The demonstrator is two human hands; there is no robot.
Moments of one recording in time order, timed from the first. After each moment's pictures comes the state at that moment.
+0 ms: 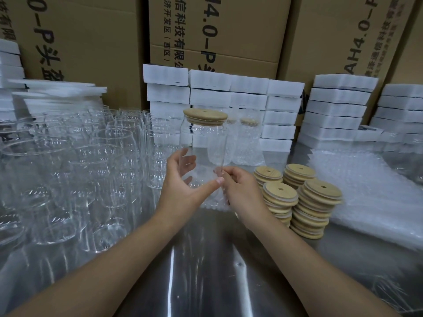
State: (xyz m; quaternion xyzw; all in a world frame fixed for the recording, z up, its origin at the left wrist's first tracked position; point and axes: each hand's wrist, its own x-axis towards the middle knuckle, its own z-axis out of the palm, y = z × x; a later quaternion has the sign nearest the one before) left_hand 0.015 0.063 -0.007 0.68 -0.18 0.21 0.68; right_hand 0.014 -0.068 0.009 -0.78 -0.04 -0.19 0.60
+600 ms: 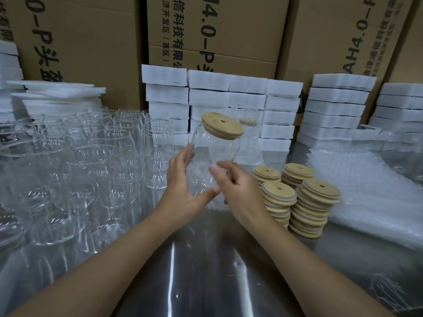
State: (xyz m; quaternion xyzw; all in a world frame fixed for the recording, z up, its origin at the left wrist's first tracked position) left_hand 0.016 0.070 -0.008 0.76 -0.26 0.21 0.56; right_hand -0.001 -0.069 0.011 -0.82 -0.10 -0.24 0.50
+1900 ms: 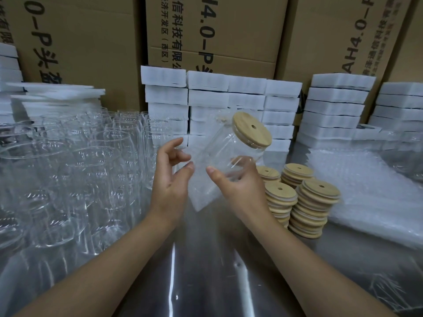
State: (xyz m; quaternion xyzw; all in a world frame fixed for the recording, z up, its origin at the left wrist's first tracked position) left_hand 0.006 0.067 0.009 0.59 -0.24 0.28 0.72; right_hand -0.002 -0.067 0.016 -0.80 -0.03 -0.29 0.52
